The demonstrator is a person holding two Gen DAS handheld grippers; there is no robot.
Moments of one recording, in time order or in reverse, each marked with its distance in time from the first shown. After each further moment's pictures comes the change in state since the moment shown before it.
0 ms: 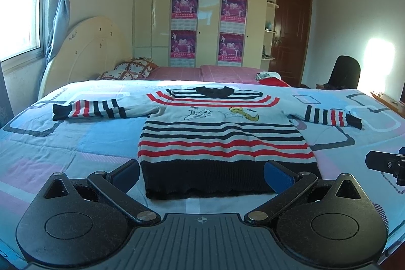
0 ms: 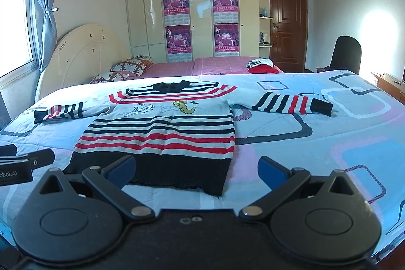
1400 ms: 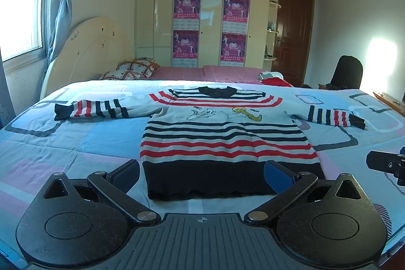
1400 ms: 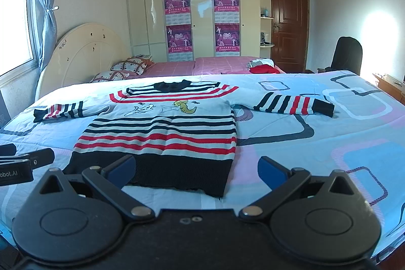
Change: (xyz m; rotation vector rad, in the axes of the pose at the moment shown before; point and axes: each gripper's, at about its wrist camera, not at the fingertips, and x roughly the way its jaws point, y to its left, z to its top) left arm 0.006 -0.001 0.000 0.001 -0.002 0.016; right arm 0.005 0.001 0.002 -0.004 0.003 0.001
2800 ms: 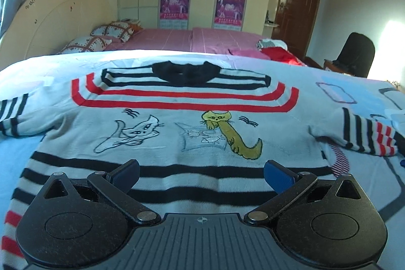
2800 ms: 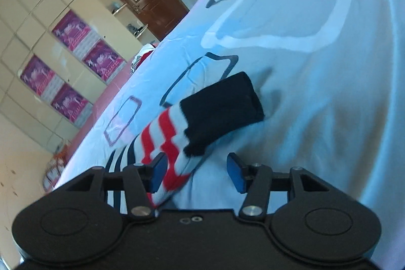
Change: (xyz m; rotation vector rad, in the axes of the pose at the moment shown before) left arm 0.329 -0.116 0.085 -0.028 0.208 -0.024; right arm 0.342 -0.369 0.035 0.855 0.020 -0.189
